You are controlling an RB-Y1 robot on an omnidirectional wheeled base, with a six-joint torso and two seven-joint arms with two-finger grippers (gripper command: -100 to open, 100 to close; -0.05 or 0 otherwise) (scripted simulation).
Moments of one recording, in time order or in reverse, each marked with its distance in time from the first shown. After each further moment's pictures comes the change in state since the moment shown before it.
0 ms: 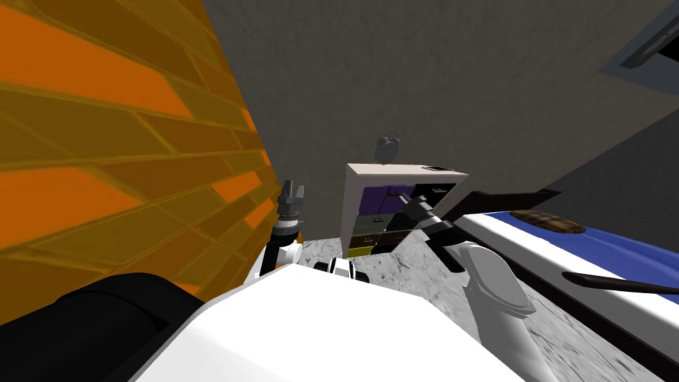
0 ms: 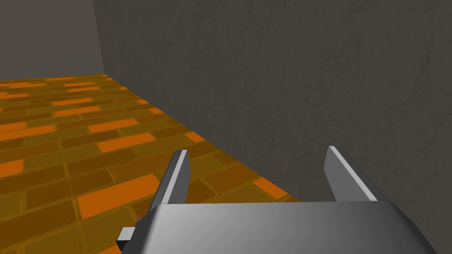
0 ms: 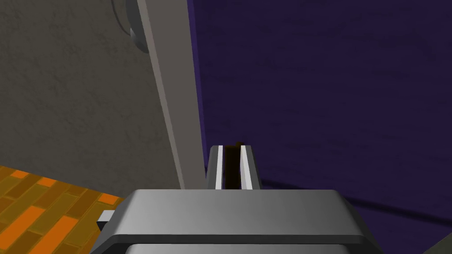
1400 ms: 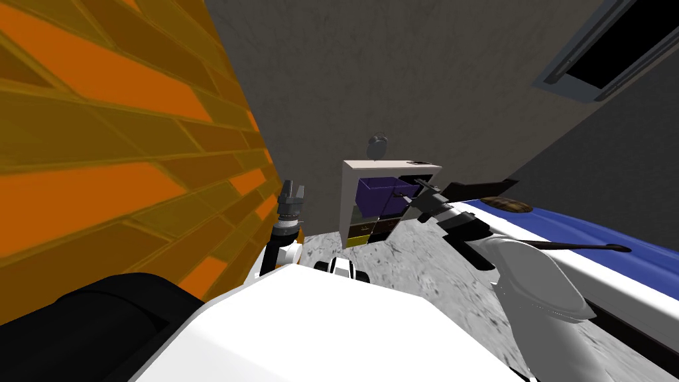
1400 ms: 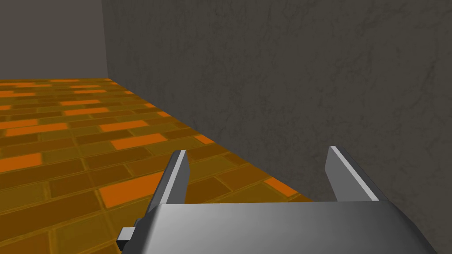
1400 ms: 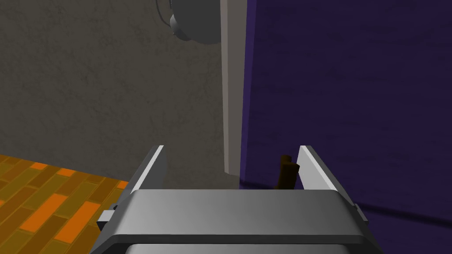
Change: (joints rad) left arm 0.000 0.000 0.000 0.000 0.000 0.000 0.000; right arm -0.040 -0.176 -0.068 -0.014 -0.035 -0.032 -0.185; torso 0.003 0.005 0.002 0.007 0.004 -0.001
